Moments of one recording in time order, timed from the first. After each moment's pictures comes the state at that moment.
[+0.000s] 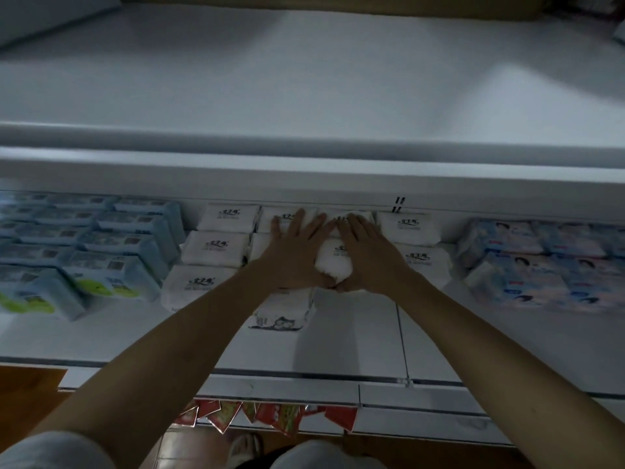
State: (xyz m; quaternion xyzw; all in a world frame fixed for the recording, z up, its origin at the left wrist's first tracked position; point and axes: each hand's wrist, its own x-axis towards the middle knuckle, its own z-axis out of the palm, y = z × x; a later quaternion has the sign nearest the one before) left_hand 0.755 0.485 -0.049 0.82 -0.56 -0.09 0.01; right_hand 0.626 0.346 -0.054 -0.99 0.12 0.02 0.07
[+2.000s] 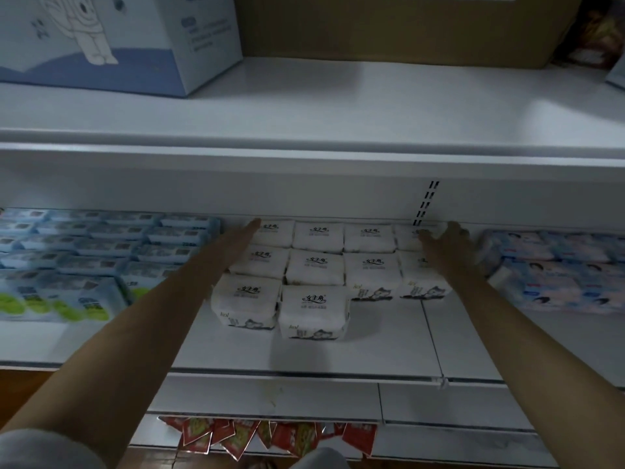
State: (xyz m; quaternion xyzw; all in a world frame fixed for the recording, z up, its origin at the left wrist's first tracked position) left_hand 0.845 0.593 0.003 0.88 -0.10 -0.30 0.35; right_hand 0.599 0.326 -0.013 -0.76 0.56 -0.15 0.28
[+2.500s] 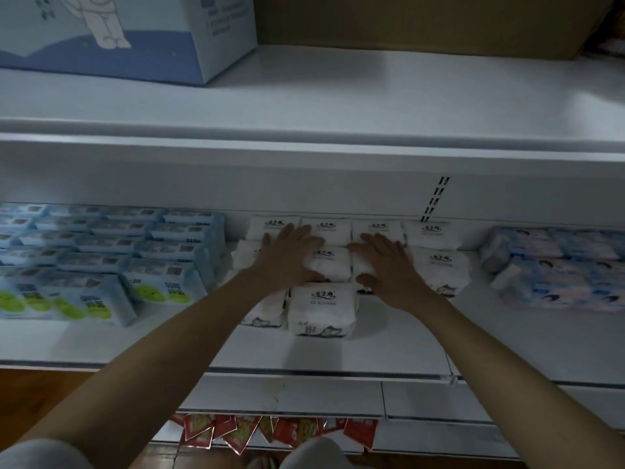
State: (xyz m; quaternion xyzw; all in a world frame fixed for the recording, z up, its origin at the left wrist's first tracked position) left_hand 0.802 0.563 -0.022 0.84 -0.52 -0.13 0.06; right_hand 0.628 0.397 -0.053 -0.97 0.18 -0.05 0.16
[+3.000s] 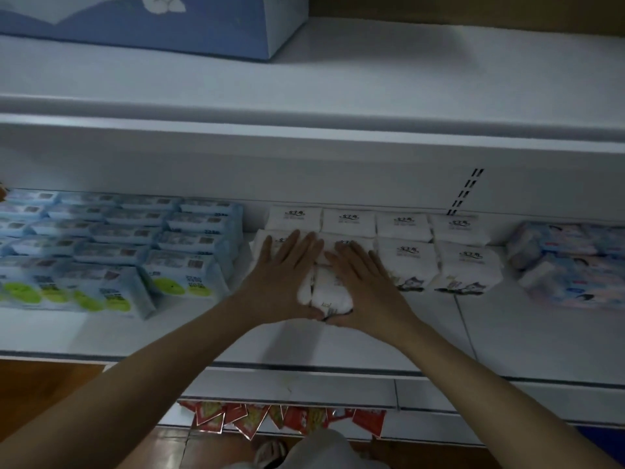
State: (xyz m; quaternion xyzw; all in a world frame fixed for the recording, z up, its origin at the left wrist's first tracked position) left_hand 0.808 0.630 -0.059 0.80 -0.60 -0.03 0.01; right_hand 0.650 0.475 -0.080 -0.98 0.08 -0.09 0.14
